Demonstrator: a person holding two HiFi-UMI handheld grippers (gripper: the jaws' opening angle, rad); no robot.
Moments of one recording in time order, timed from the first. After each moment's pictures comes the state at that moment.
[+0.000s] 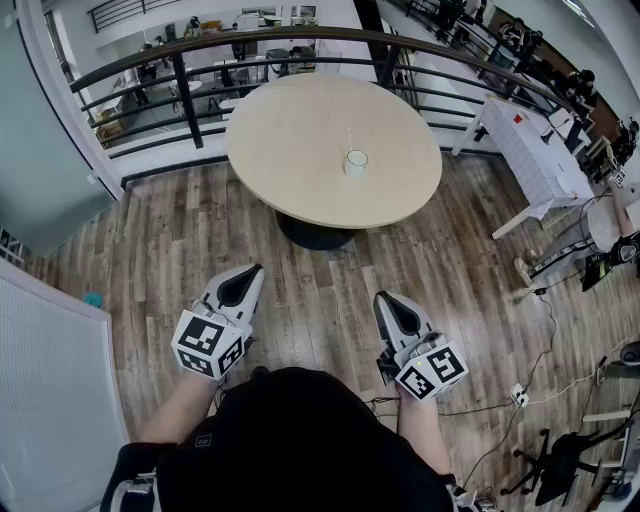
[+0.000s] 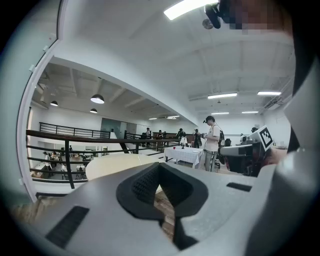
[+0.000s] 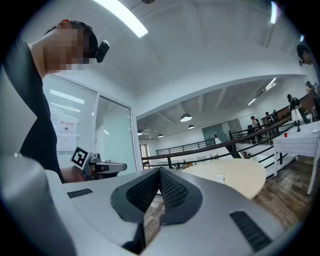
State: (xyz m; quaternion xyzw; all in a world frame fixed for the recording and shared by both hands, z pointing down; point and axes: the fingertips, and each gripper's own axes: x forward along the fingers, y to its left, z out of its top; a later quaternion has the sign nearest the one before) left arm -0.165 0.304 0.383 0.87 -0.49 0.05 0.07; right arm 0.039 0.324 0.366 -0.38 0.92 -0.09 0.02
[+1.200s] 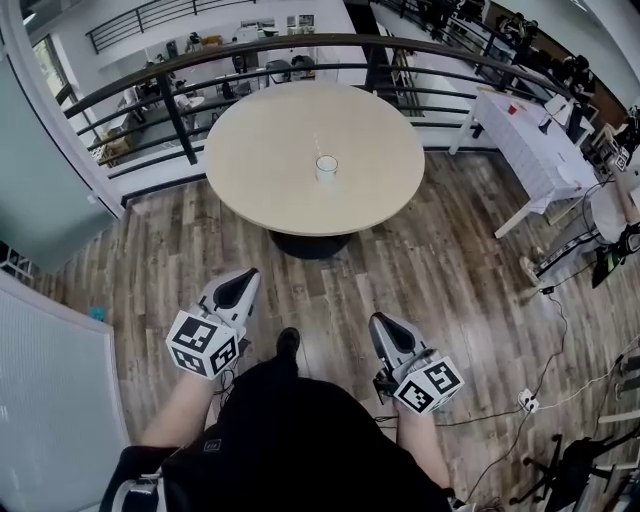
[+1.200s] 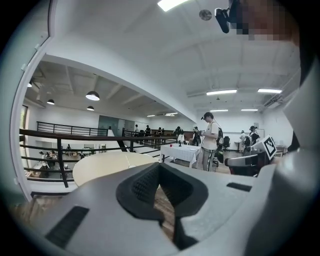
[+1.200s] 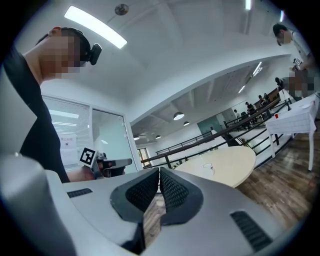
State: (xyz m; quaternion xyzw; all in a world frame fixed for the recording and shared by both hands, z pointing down) left arm -0.059 0.275 0.381 0.87 -0.48 0.06 0.08; right arm 0.156 0.323 0.399 -0.37 0.91 -0.16 0.06
